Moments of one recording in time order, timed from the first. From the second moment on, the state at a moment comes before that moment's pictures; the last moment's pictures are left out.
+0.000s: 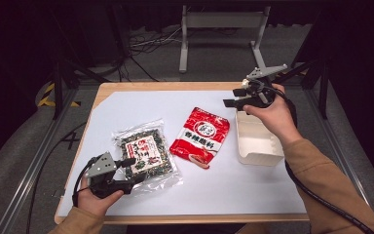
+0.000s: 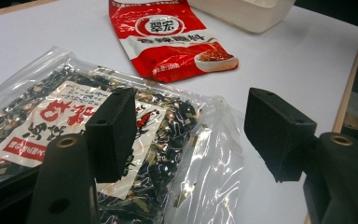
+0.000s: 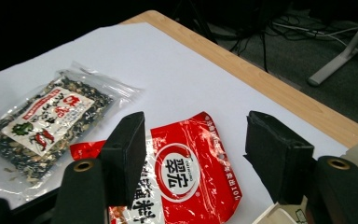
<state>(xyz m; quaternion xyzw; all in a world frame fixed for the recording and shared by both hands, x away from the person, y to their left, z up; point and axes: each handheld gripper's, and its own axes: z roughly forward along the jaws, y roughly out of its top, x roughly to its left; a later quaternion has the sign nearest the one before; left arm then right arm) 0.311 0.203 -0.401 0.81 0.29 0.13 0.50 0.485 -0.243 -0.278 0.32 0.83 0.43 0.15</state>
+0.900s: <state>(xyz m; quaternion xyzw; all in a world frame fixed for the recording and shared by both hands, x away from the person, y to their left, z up) 0.298 0.216 -0.402 0.80 0.31 0.13 0.50 0.533 -0.219 -0.340 0.36 0.86 0.35 0.11</state>
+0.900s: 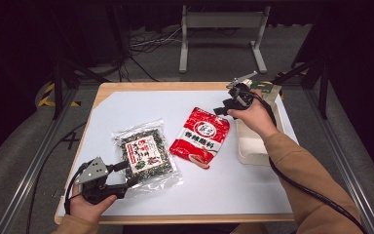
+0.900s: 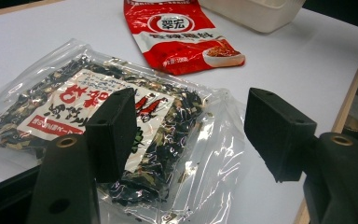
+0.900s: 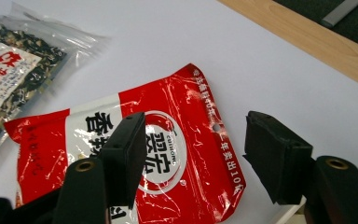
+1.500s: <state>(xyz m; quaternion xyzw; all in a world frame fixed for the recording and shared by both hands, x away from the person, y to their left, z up) 0.299 0.215 -0.402 0.80 0.30 0.13 0.50 0.548 -0.214 -0.371 0.38 0.87 0.31 0.09</state>
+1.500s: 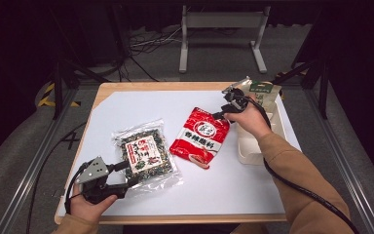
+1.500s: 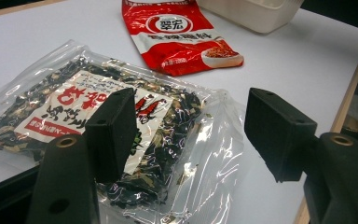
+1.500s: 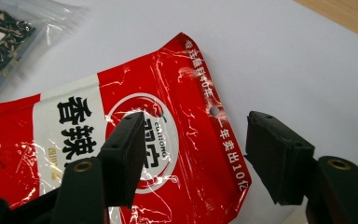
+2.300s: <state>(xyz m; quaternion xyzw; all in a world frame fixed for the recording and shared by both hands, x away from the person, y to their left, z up) 0.299 0.215 -0.402 0.80 0.31 0.13 0.51 0.557 -0.205 -0.391 0.39 0.88 0.25 0.09</state>
